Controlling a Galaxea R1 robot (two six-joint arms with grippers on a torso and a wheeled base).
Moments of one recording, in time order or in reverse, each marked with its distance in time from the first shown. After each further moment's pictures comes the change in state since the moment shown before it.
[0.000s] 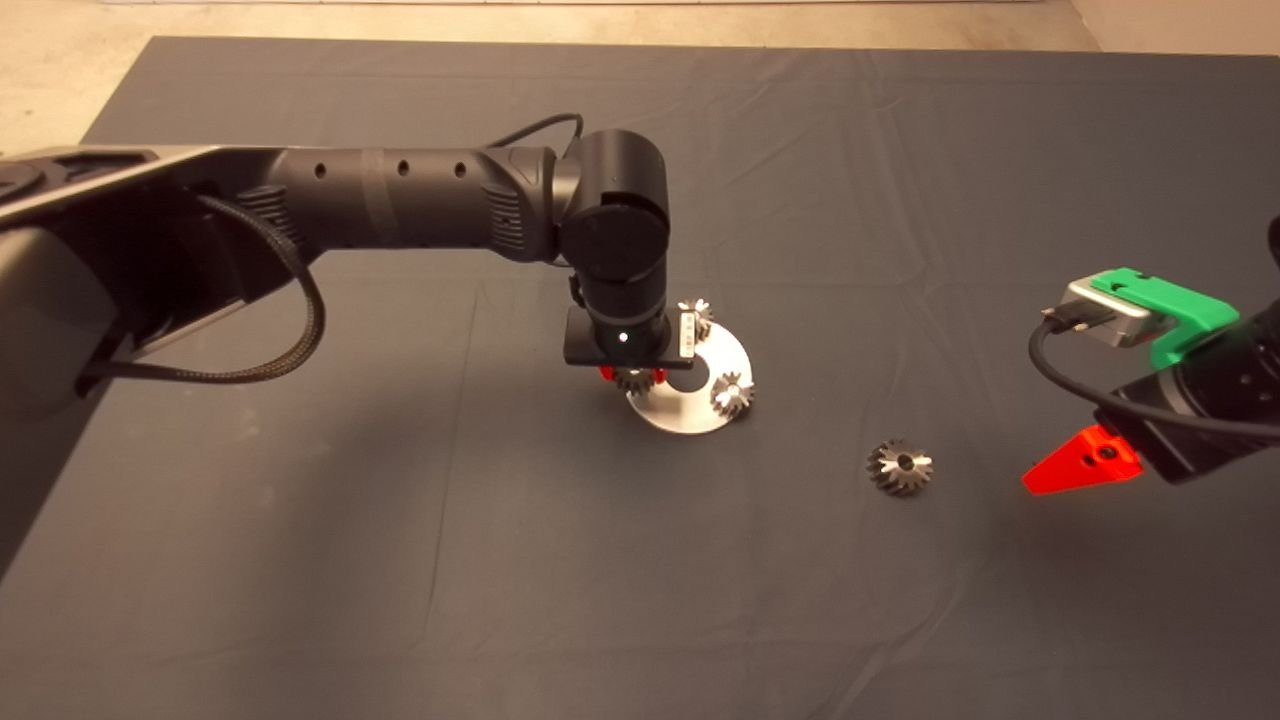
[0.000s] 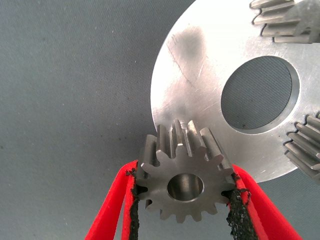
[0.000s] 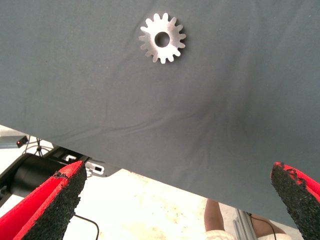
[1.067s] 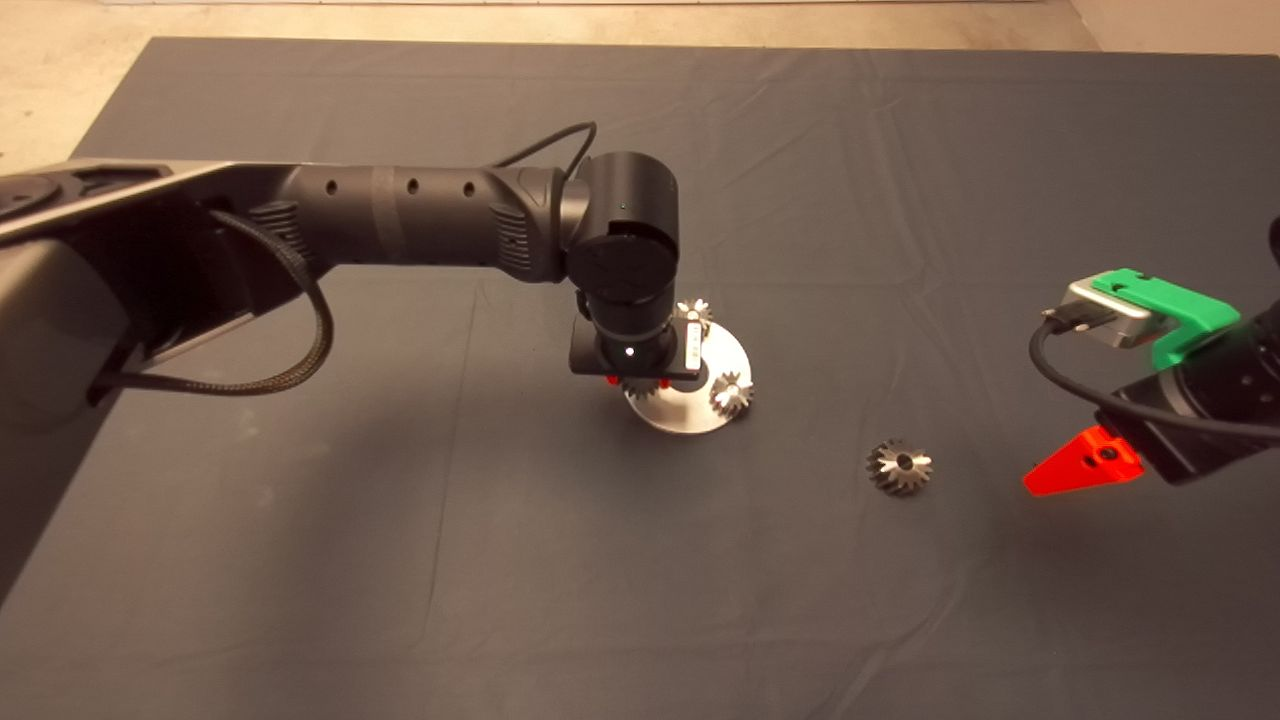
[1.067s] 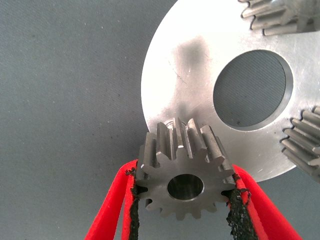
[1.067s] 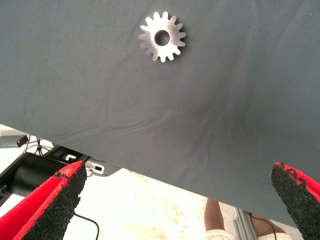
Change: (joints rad) left arm 0.016 0.006 0.042 0.051 0.020 -0.034; right arm 0.000 0.000 0.000 0.001 0.000 0.000
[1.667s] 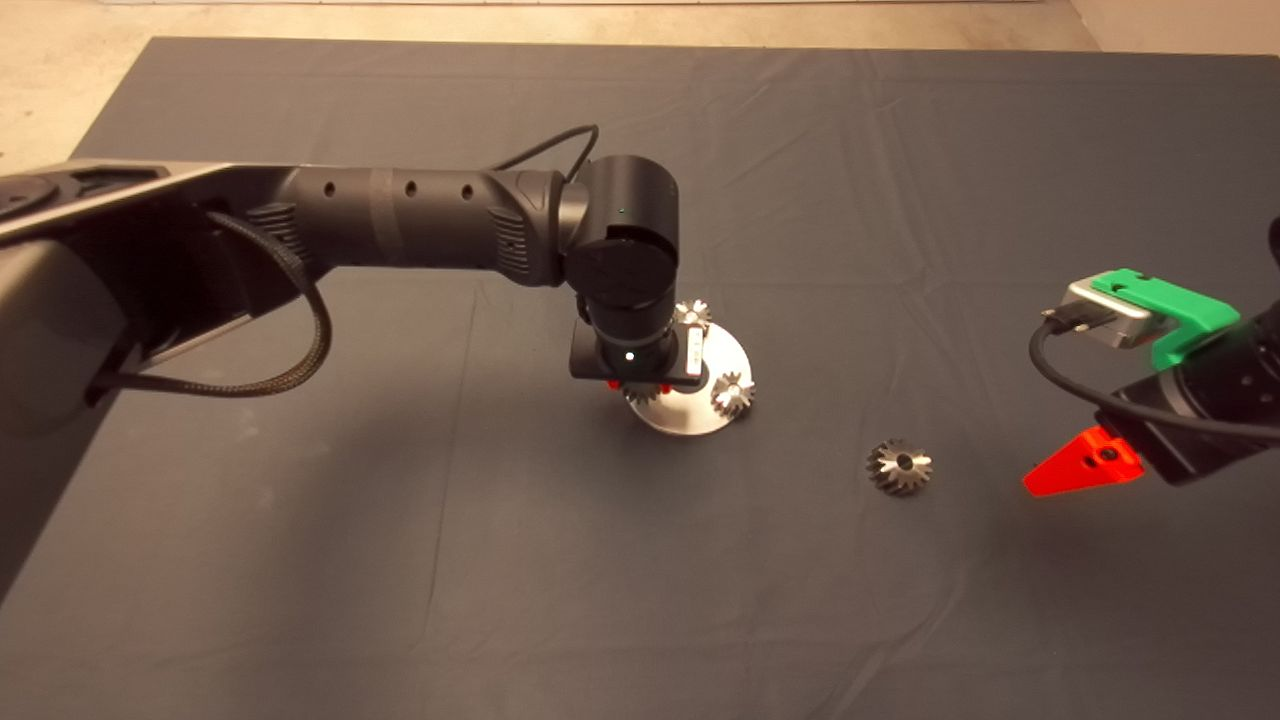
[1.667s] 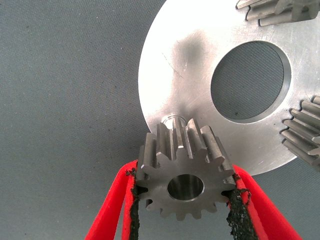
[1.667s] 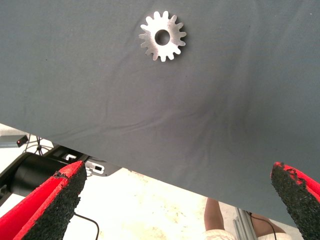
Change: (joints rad) left arm -0.001 -0.003 0.003 -0.006 0.000 0.012; right arm 0.000 0.000 0.001 0.000 0.000 0.000
